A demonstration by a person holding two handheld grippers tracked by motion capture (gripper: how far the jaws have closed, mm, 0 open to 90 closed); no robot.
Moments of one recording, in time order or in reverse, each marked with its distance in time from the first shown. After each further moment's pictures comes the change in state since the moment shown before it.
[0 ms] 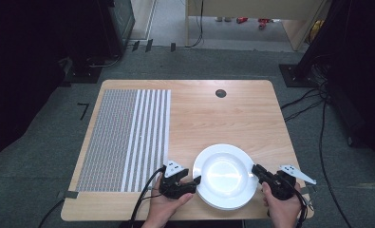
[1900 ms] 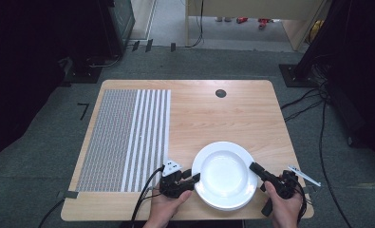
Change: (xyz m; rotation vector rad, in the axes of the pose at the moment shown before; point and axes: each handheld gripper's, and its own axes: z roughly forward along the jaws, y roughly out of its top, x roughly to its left) left arm 0.005 0.000 0.001 -0.034 -0.043 -0.062; right arm -0.017 -0.005 0.005 -0.075 0.240 0.285
